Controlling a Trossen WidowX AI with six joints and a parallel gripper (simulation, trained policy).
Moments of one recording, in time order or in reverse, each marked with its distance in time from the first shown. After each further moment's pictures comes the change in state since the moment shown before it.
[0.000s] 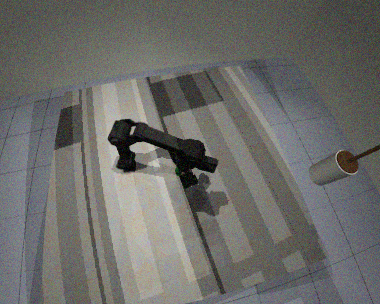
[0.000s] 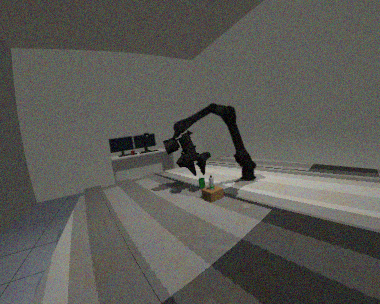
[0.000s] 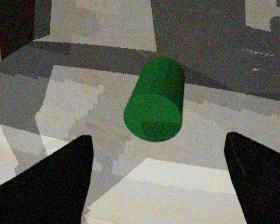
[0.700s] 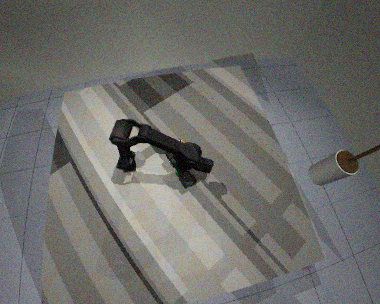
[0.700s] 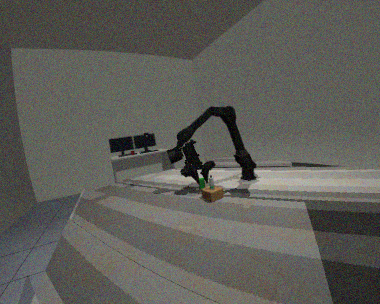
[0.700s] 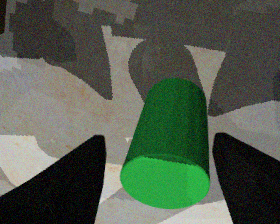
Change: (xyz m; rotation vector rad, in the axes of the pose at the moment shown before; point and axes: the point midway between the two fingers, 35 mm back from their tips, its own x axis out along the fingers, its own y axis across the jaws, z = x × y) arm 0.047 0.002 0.001 -0.115 0.029 -0.016
